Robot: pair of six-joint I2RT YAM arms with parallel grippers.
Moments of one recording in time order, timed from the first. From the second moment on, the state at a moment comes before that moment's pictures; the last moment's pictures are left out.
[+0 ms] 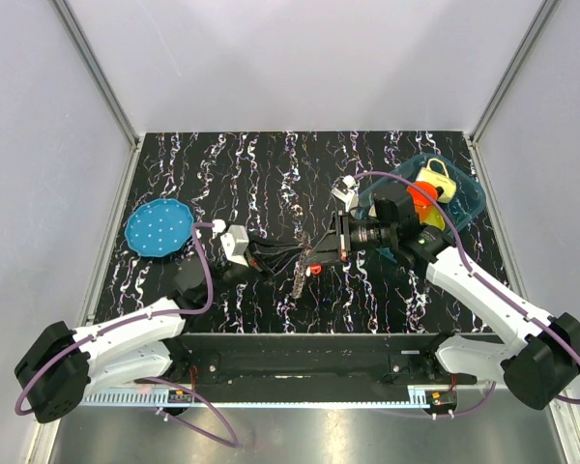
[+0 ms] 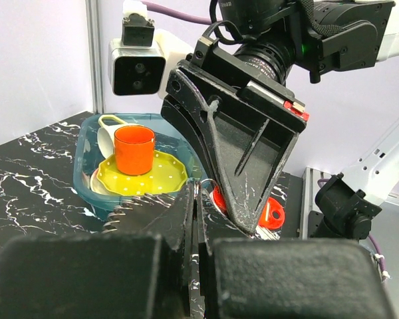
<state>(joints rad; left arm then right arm) -0.84 0.96 0.37 0.94 0.31 -0.26 0.60 1.16 0.96 -0.24 -0.85 0.87</state>
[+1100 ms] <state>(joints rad) -0.83 0.92 0.35 1.08 0.30 -0.23 0.60 1.30 0.98 -0.29 -0.83 0.75</state>
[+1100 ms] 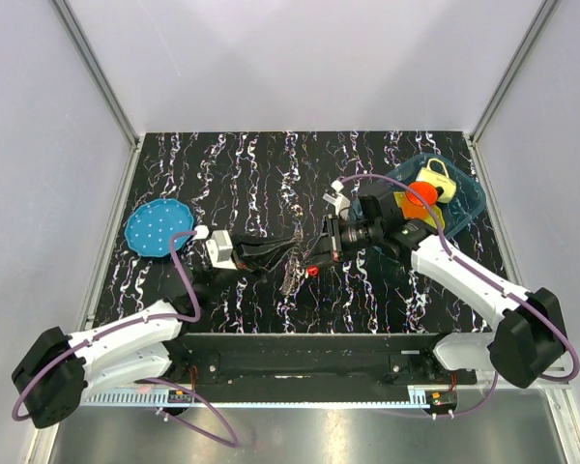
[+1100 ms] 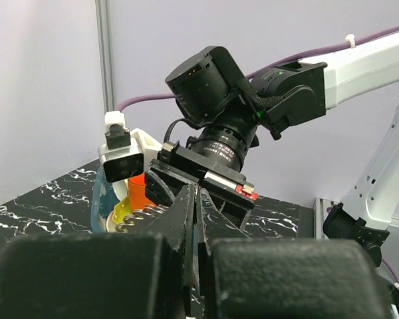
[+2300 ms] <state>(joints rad) -0.70 0.72 0.31 0.48 -0.14 -0.17 0.57 2.09 1.50 -0.46 0.08 0.56</state>
